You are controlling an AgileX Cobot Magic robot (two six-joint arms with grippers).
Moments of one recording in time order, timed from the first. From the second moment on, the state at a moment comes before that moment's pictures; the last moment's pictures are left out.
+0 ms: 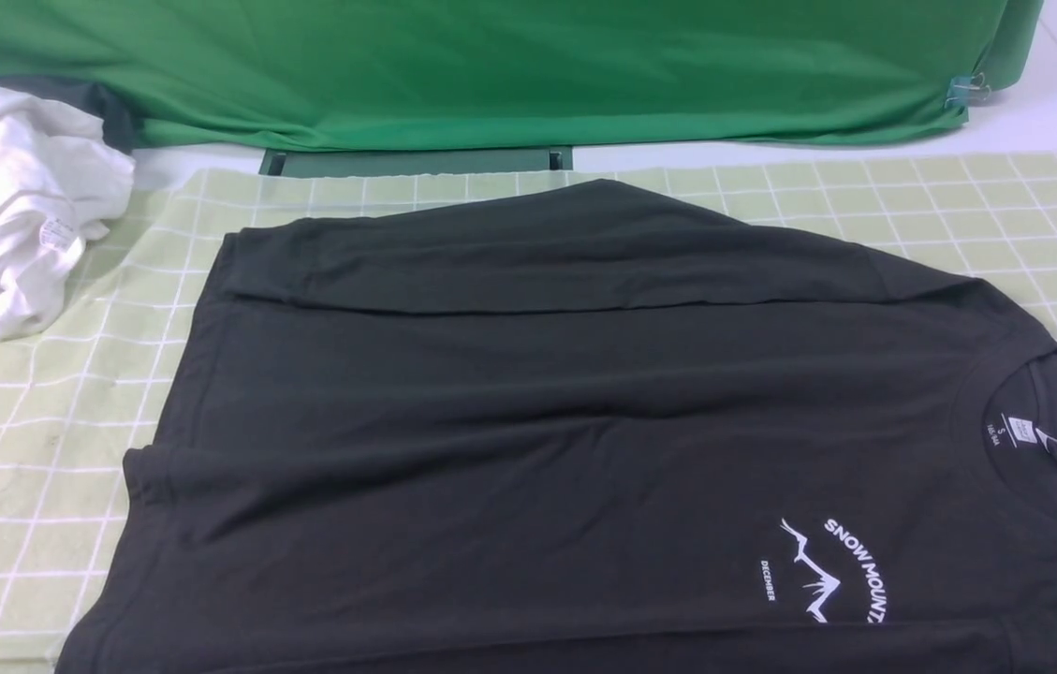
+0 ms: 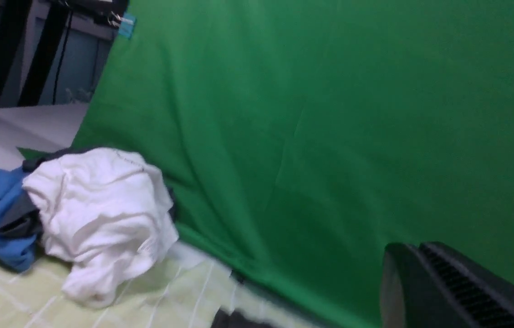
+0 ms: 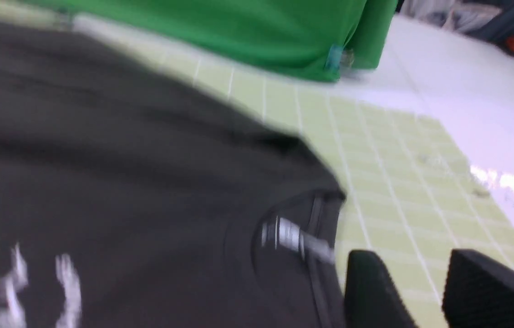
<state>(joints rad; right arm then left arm) -0.01 0.00 0.01 0.17 0.10 -0.20 0.13 0.00 0.00 -0.44 -0.20 -0.07</state>
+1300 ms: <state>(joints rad) 0.53 0.75 -0.79 0.16 0.68 0.05 0.01 1.19 -0.54 -0.01 0.98 -0.03</state>
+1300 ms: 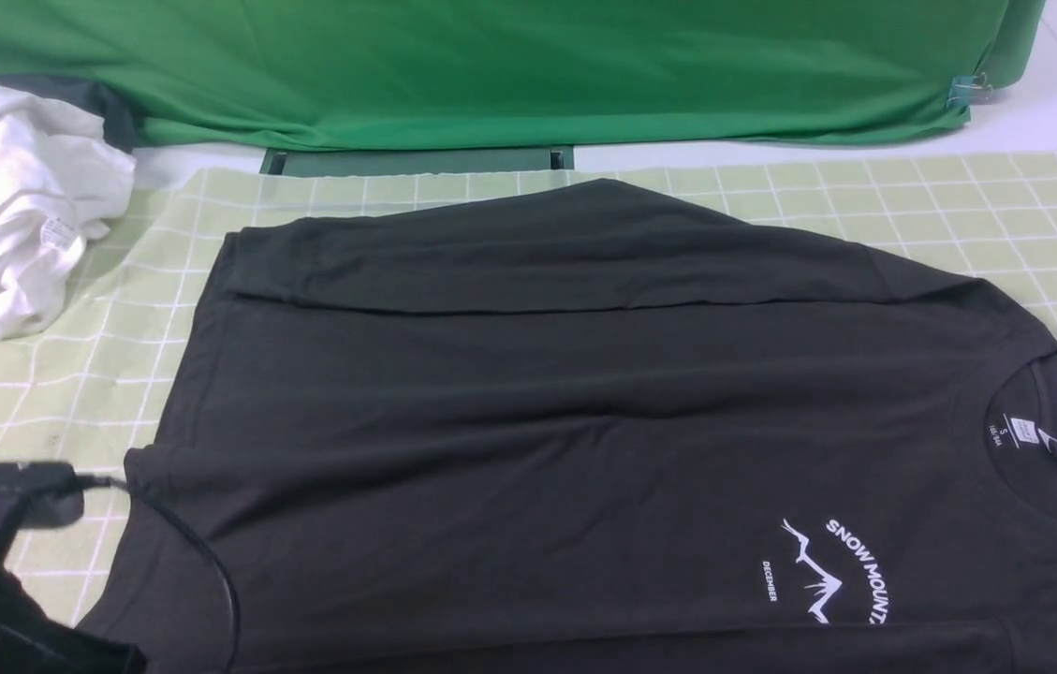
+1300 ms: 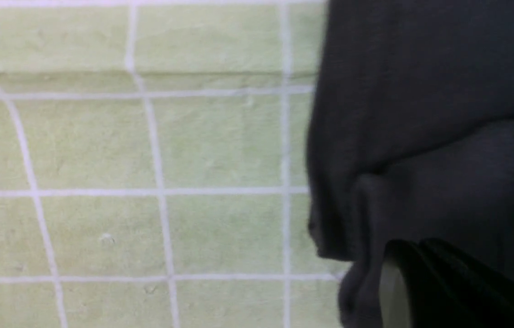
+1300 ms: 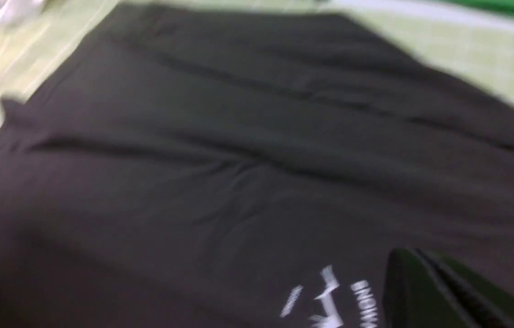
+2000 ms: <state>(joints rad) 0.75 0.96 -0.79 0.18 0.56 0.04 0.01 1.25 -0.53 -0.05 0.85 0.13</state>
